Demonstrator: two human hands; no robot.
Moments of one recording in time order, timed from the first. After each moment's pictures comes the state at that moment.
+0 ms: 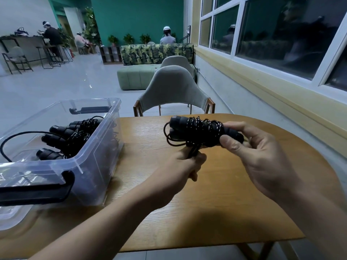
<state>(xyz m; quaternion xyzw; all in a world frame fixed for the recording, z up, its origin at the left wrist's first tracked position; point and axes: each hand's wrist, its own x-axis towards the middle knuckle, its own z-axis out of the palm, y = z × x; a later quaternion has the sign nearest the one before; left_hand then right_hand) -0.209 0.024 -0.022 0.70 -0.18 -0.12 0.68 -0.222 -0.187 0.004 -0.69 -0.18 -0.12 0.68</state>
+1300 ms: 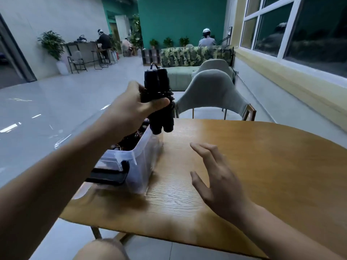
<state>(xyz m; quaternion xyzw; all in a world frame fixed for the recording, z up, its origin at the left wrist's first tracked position) -0.204 0.190 0.113 0.89 0.00 0.18 0.43 -0.210 -0.058 -0.055 -0.83 -0.36 -0.27 0.33</state>
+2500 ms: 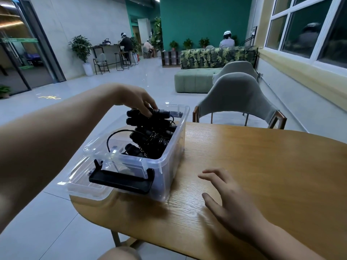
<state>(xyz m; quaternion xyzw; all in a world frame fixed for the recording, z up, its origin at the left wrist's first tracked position) -0.059 0.348 0.137 0.98 -0.02 -0.15 0.14 -0.191 -0.031 -0.090 -0.86 -0.37 -0.10 0.34</state>
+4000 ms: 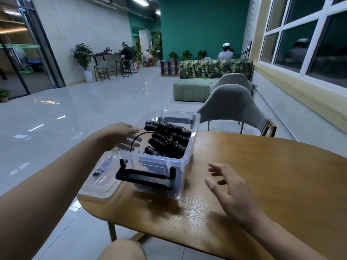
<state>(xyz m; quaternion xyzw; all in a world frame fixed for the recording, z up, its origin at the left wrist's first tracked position) -0.159 0.354 0.054 0.81 0.20 -0.03 0.55 -0.206 -0.043 -0.058 -0.83 -0.30 -0.13 0.44</state>
